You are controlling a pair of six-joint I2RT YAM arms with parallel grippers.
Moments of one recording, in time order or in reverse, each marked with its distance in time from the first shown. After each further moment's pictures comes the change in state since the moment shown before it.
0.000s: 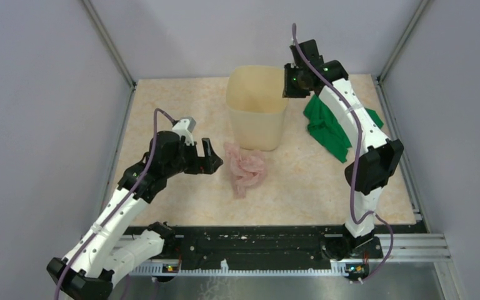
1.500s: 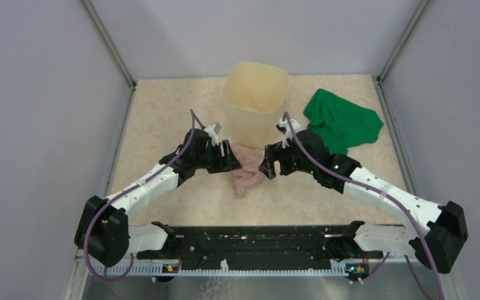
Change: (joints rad) left arm -0.018 0.377 -0.177 0.436 0.200 -0.174; right arm 0.370 -0.819 -1.177 0.605 -0.085 0.035
